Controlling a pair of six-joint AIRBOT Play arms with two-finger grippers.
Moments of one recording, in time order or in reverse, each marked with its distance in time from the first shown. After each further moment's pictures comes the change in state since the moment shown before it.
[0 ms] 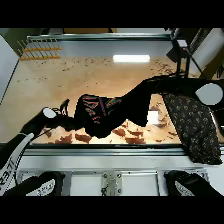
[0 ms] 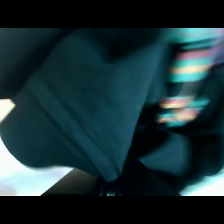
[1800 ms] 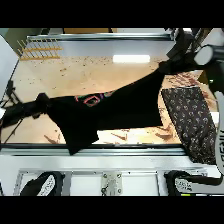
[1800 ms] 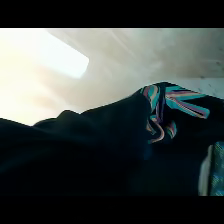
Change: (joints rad) left arm 0.372 0.280 0.137 -0.033 -0.038 -0.066; right arm -0.200 -0.469 0.411 -0.113 0.133 -0.013
